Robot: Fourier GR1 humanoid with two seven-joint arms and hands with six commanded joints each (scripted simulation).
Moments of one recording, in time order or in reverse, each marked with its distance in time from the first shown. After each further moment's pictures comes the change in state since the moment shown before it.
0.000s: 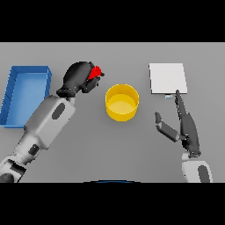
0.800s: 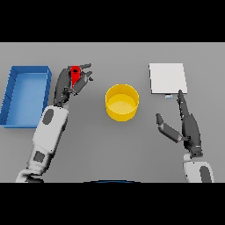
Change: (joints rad) left arm 0.137 -0.204 0.433 0.098 0.416 0.096 -0.384; right arm 0.010 -0.006 -0.012 -0.003 -0.013 -0.003 -0.044
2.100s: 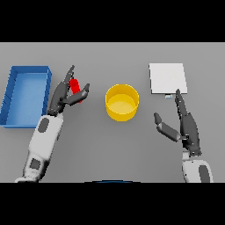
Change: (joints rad) left arm 0.093 0.024 0.006 0.020 -0.030 -0.104 0.025; right arm -0.013 0.009 0.002 0.010 -0.016 0.011 0.010
